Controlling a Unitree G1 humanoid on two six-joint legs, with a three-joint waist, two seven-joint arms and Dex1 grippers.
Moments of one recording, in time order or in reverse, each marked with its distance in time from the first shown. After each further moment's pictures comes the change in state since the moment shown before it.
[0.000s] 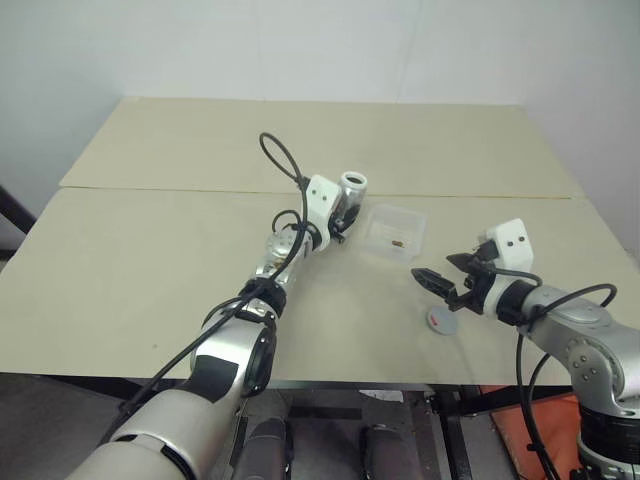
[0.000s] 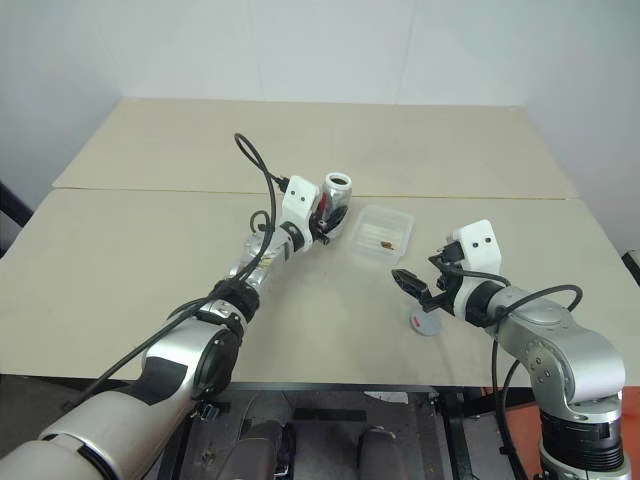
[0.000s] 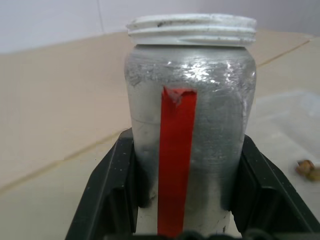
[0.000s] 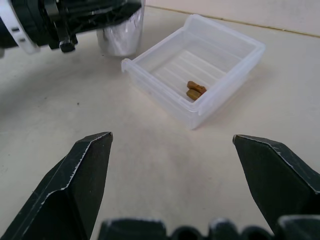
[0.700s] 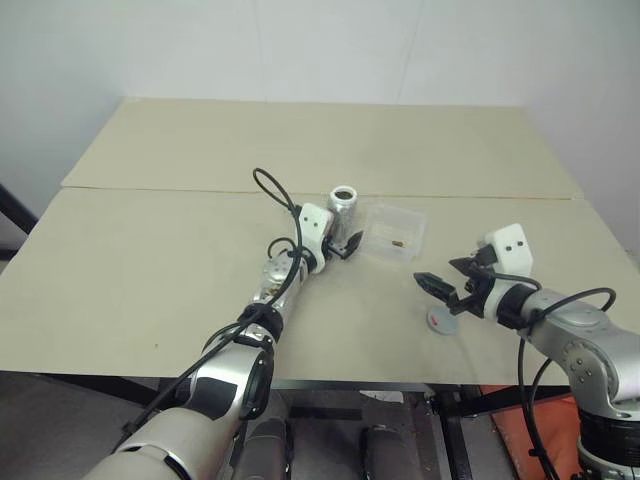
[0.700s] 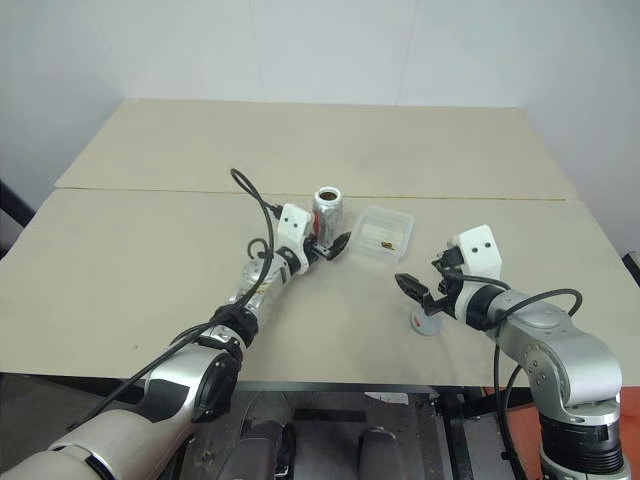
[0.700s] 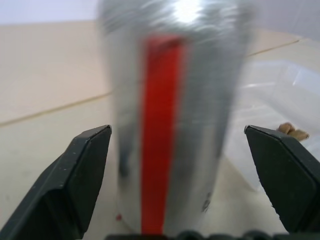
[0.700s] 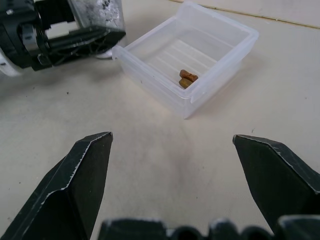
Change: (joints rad) left arm 0.127 -0.016 0.003 -0.080 -0.040 -0.071 -0.039; right arm 0.021 0.000 0.009 0.005 -0.039 -0.007 0.002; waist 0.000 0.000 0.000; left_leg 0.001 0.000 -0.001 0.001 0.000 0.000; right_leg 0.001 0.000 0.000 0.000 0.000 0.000
